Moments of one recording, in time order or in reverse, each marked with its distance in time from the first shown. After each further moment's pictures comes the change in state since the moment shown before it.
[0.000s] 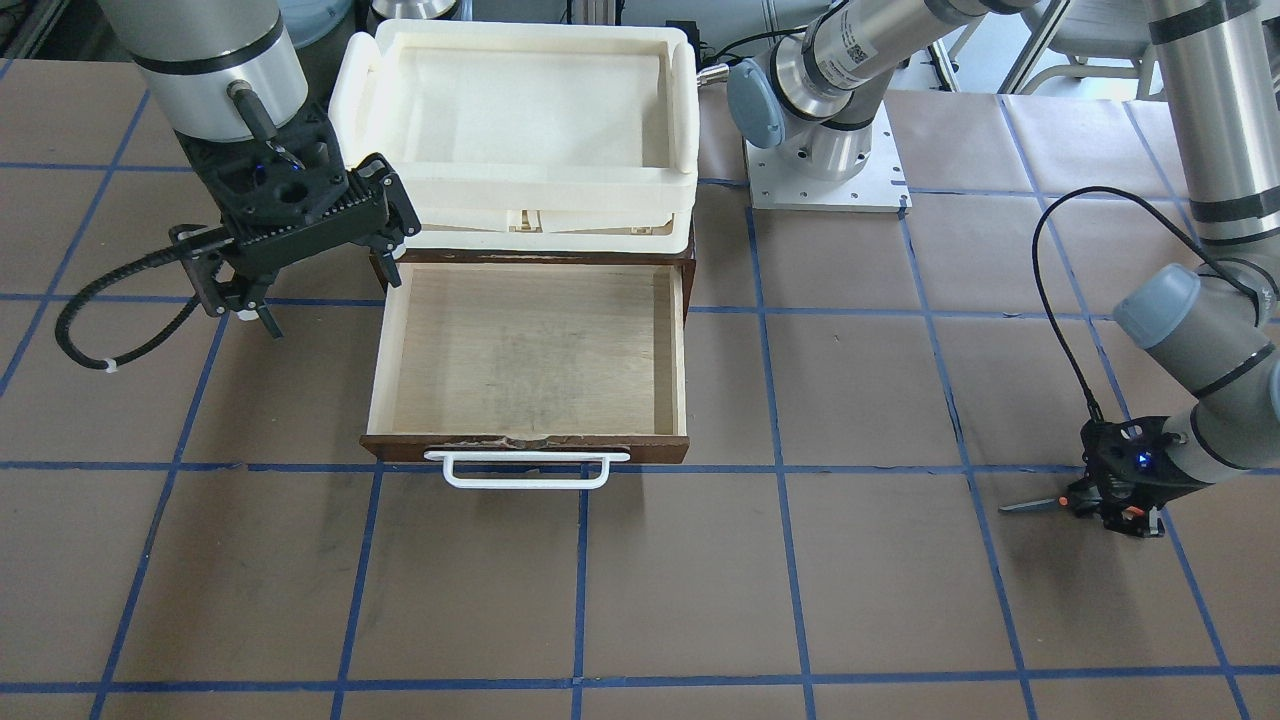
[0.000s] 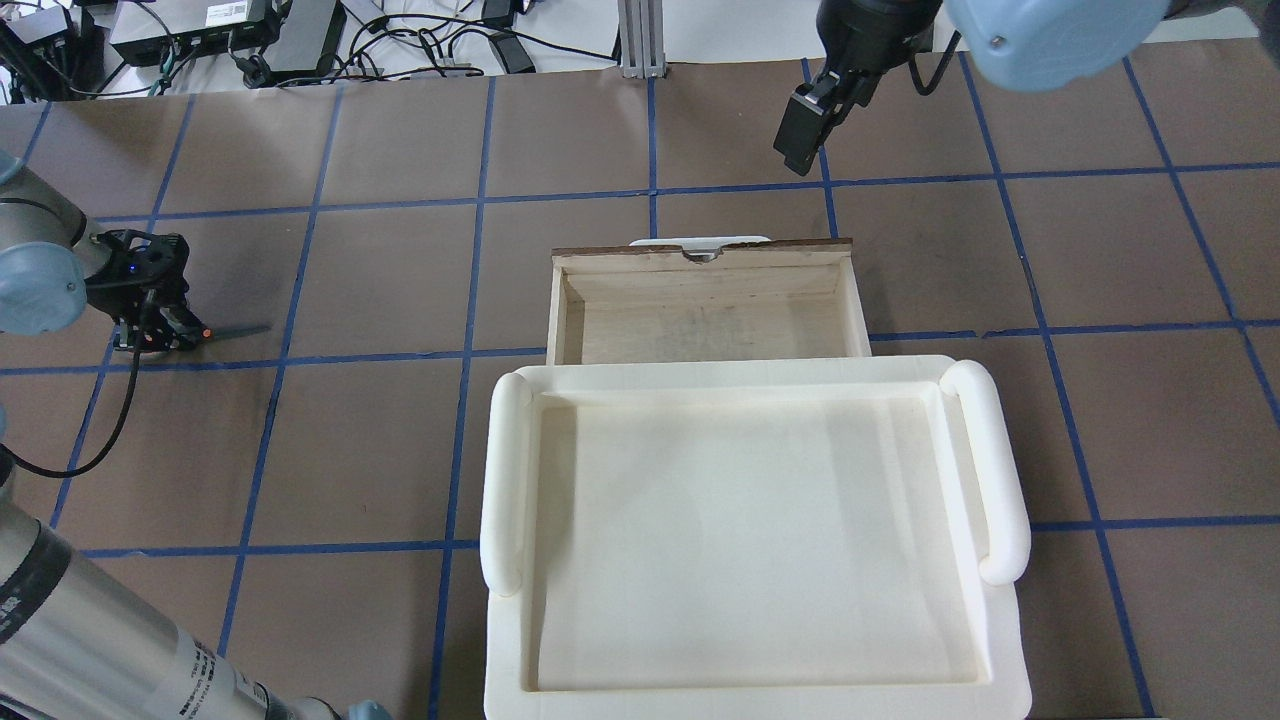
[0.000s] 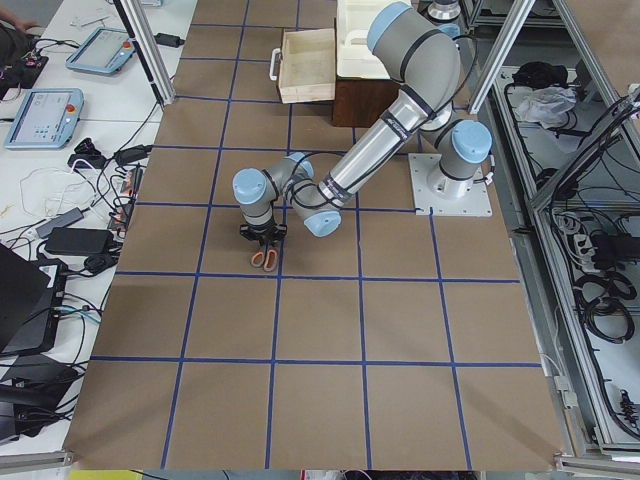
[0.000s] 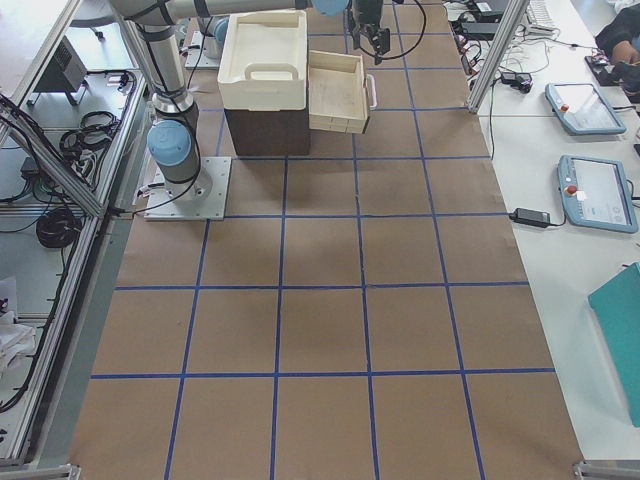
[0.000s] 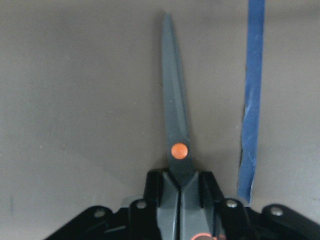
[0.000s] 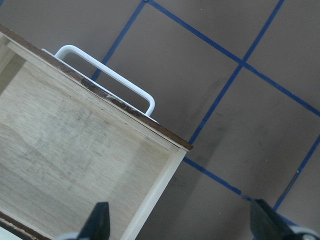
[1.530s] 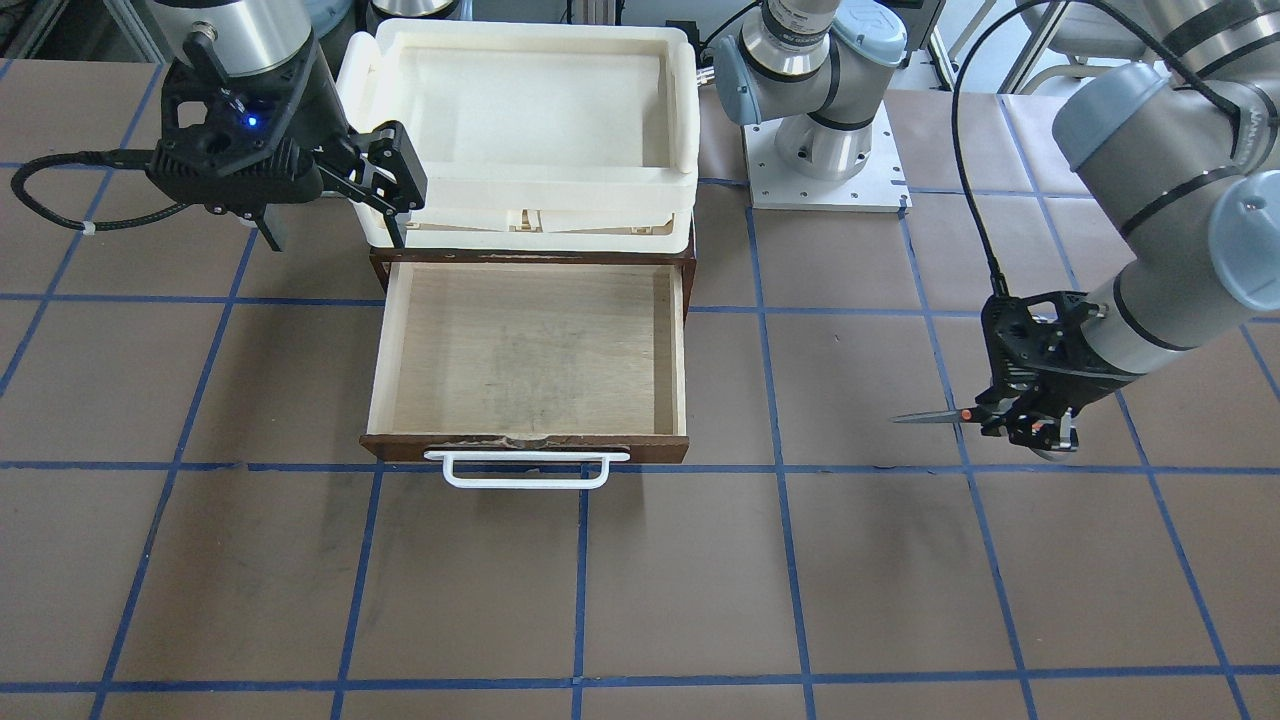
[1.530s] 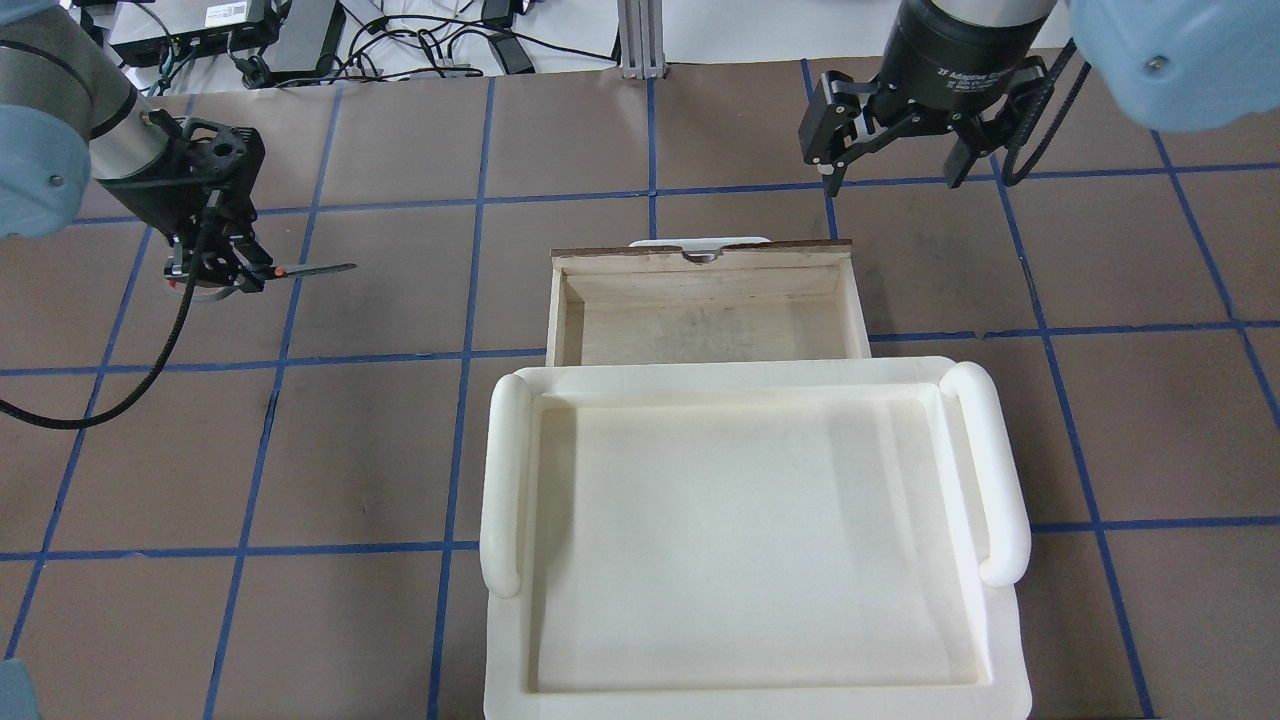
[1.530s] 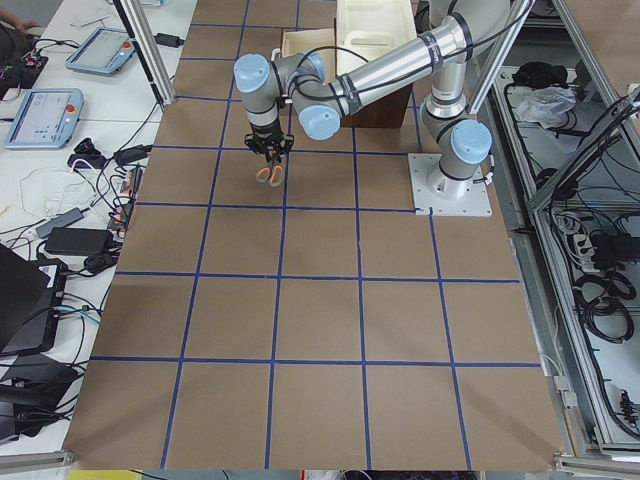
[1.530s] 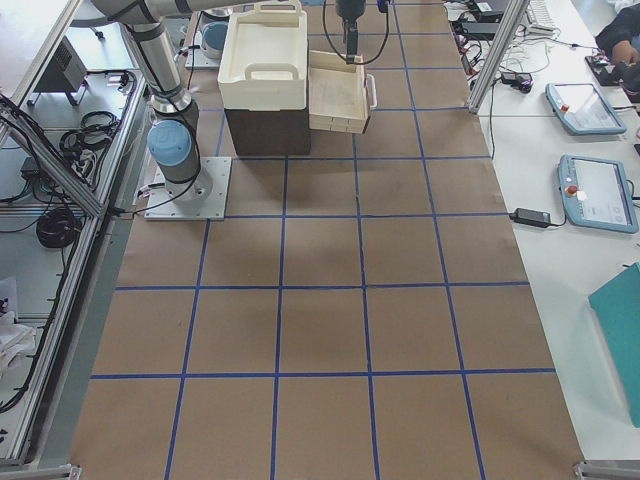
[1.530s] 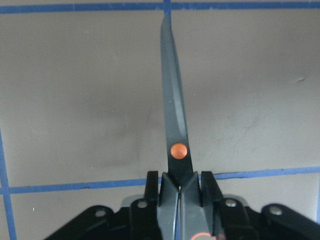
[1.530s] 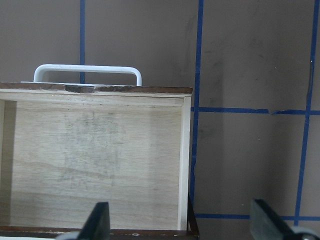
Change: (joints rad) left arm -0.315 0.359 0.030 -0.441 -0.028 -0.294; right arm 0.007 -0.056 0.022 0.102 0.027 0.454
